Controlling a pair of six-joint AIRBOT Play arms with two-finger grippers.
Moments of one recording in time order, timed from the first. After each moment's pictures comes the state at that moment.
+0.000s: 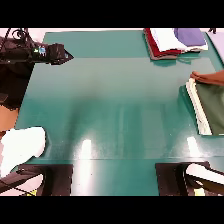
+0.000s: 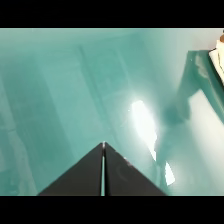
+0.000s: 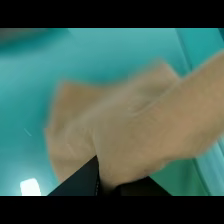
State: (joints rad) left arm -0.15 -1.18 1.51 0.96 -1.07 -1.43; right arm -0.75 -1.24 1.54 -1.19 1.21 1.23
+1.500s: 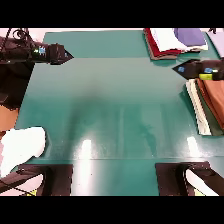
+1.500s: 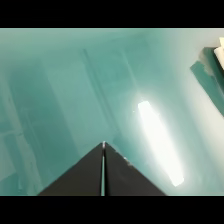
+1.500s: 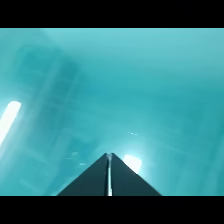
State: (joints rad) left arm -0.15 -1.18 1.51 0.96 -1.06 -1.39; right arm -0.03 -0.93 1.20 -0.87 1.09 1.23
